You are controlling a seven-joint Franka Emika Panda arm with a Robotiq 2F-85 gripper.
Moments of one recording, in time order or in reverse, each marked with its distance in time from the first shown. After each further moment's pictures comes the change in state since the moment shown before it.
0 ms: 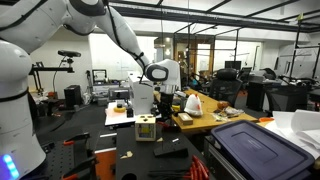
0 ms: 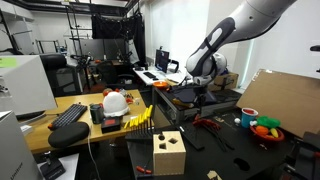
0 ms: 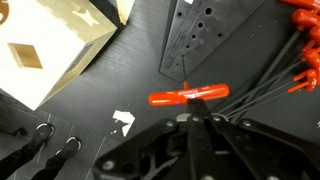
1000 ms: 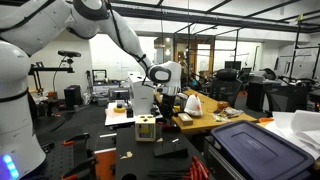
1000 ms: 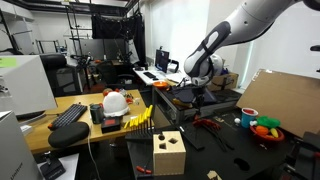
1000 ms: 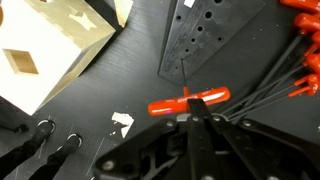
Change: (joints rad) arm -0.030 0.049 0.012 0.070 0.000 -0.047 0.000
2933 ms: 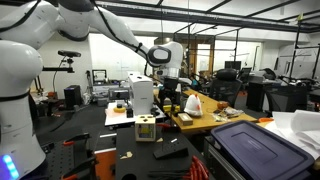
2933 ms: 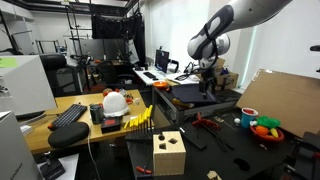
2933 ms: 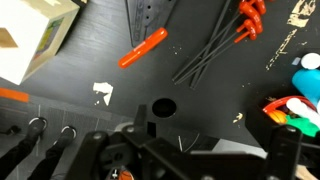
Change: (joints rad) arm 0.378 0.043 -0.527 -0.055 0.102 -0.277 -0.005
